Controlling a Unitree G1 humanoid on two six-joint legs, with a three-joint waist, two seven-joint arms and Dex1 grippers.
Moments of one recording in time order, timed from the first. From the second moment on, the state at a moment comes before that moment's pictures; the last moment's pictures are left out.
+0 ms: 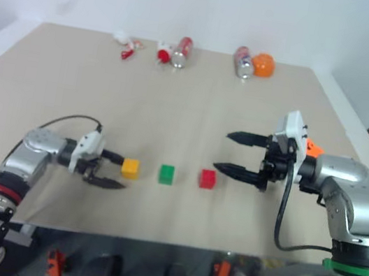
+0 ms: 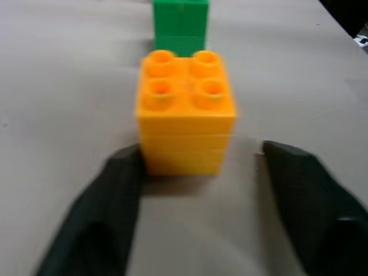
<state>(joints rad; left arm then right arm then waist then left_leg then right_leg) -0.61 0.54 -0.15 0.64 -0.22 -0.19 -1.53 -0.50 -0.84 -0.11 -0.09 0.60 0.54 1.26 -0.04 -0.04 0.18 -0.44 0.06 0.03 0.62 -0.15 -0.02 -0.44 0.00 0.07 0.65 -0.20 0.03</state>
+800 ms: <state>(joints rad) -0.49 0.82 0.01 0.55 -0.28 -0.03 -1.53 -0.64 -0.83 -0.04 0.03 0.57 0.50 1.33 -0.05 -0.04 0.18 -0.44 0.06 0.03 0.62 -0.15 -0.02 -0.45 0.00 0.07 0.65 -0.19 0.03</state>
